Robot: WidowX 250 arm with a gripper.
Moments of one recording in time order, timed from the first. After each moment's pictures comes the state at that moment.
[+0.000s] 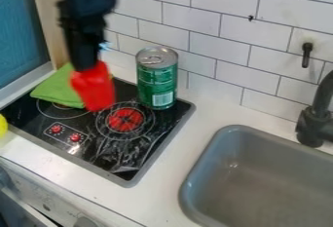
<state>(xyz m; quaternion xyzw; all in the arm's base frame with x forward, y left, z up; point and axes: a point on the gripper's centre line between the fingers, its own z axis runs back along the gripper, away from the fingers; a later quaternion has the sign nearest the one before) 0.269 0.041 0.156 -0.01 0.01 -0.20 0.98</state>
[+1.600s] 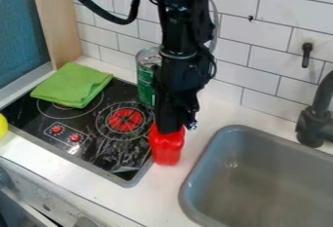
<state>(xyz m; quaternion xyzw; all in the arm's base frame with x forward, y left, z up) 0.291 -0.048 0.084 0.01 0.02 -0.30 0.95</state>
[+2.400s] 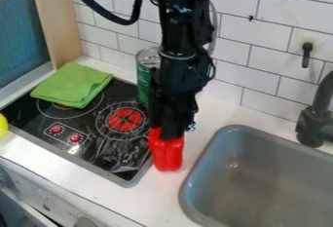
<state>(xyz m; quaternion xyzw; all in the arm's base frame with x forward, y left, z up) 0.287 -0.044 0.088 0.02 0.04 -0.28 0.96</state>
